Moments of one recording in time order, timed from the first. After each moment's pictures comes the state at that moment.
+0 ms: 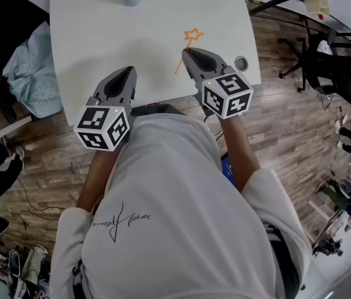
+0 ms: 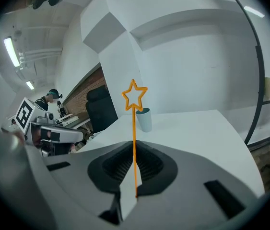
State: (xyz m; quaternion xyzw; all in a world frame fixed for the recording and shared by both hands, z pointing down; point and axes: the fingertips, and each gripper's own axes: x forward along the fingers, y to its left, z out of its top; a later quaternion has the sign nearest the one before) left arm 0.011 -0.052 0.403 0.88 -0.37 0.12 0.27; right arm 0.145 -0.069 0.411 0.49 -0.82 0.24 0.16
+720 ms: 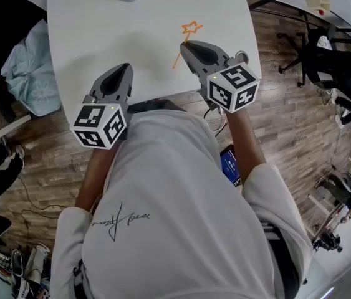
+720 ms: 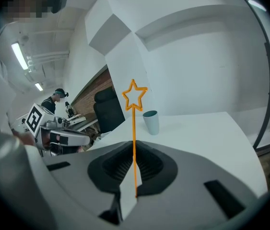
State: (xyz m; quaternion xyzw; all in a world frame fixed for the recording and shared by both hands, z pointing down) left arm 0.002 -0.053 0.406 0.88 -0.37 0.12 0.28; right arm 0.136 -0.071 0.398 0.45 -0.85 0.23 0.15
